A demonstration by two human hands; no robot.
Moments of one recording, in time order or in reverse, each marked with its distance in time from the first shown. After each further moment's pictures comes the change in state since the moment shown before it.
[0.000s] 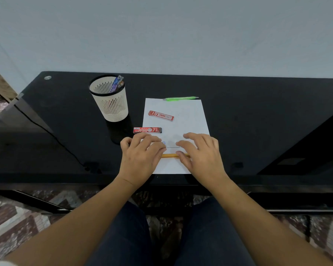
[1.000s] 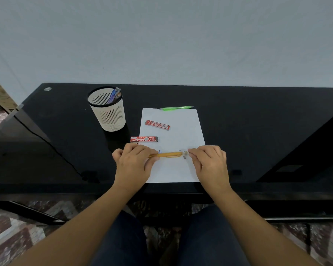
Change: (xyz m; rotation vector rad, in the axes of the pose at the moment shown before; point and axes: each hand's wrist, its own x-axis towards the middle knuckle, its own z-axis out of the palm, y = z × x) left_hand -0.002 -0.005 0.000 -0.056 -0.162 -0.218; right_hand -0.018 0.025 0.004 0.061 0.130 0.189
